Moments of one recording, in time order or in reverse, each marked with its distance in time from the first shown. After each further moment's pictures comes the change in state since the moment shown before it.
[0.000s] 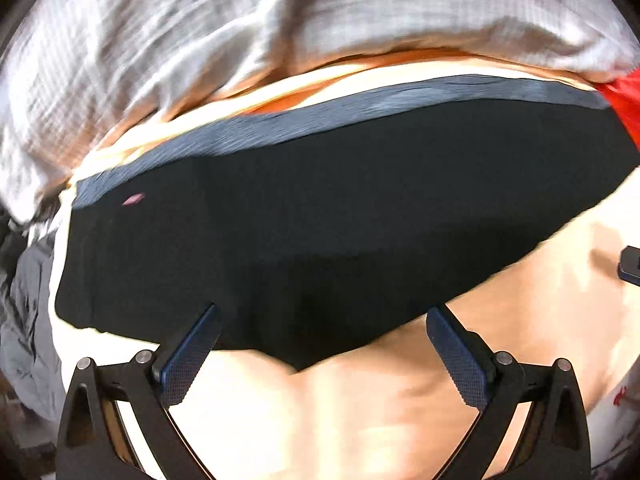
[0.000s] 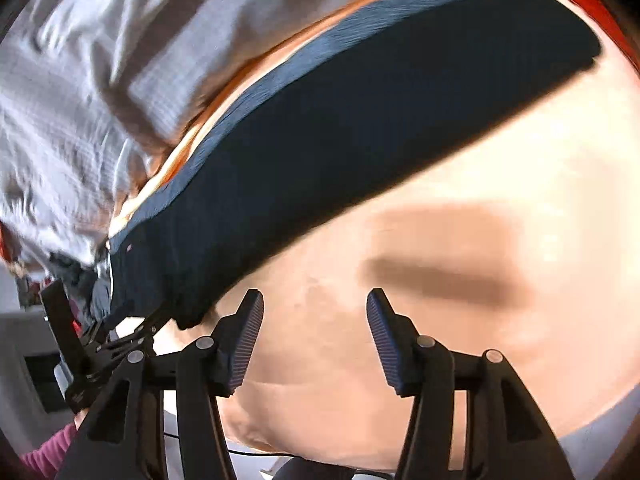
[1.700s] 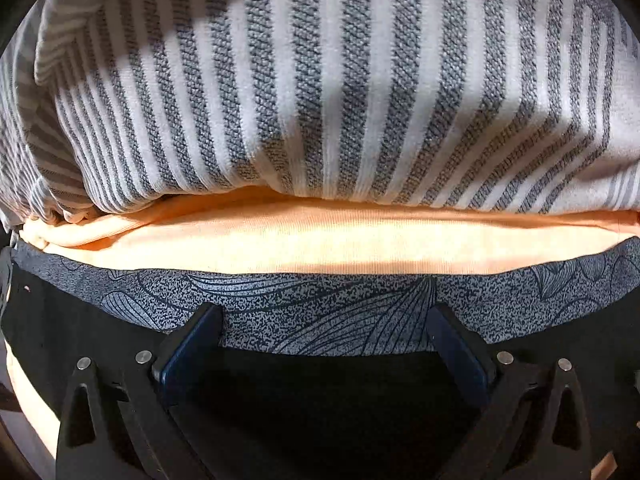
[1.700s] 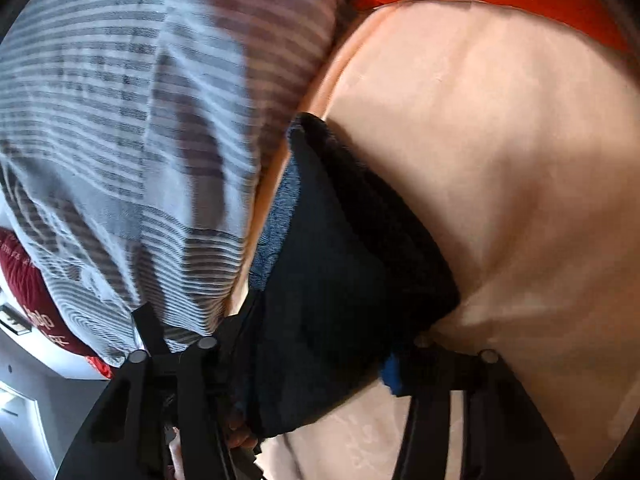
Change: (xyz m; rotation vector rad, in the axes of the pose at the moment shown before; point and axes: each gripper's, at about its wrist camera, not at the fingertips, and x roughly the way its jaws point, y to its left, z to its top) left arm 0.062 -0.188 0.182 -0.226 -0.133 0.087; right arm -0.025 -0.195 0.154 0.289 -0.261 0.422
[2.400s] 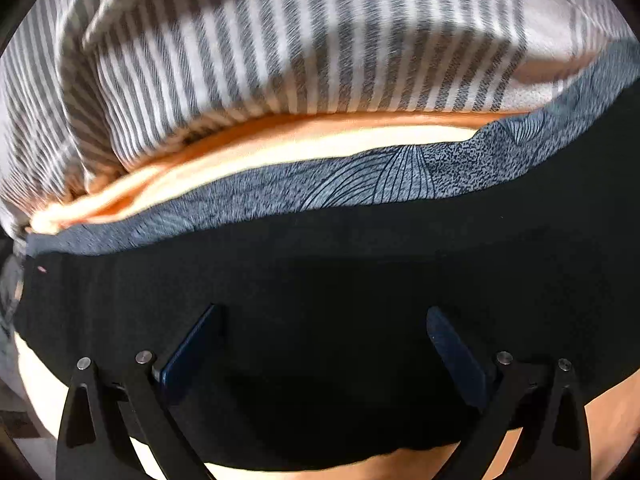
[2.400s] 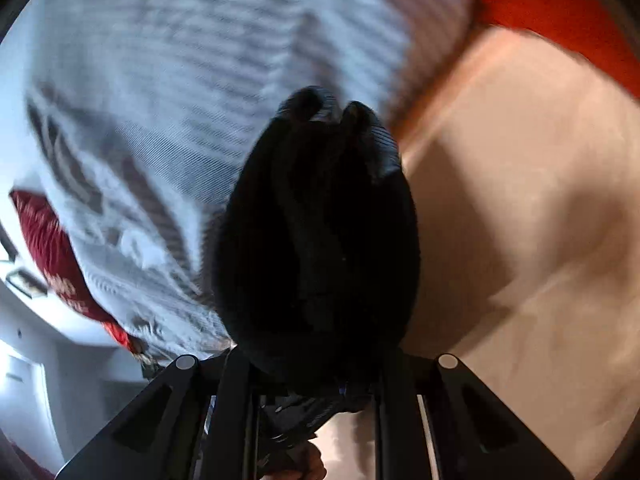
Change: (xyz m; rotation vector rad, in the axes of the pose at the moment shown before) left arm -0.041 0.023 -0.064 0.080 0.059 -0.049; right arm -0.008 0.088 -0.014 -0.120 0.070 0.090
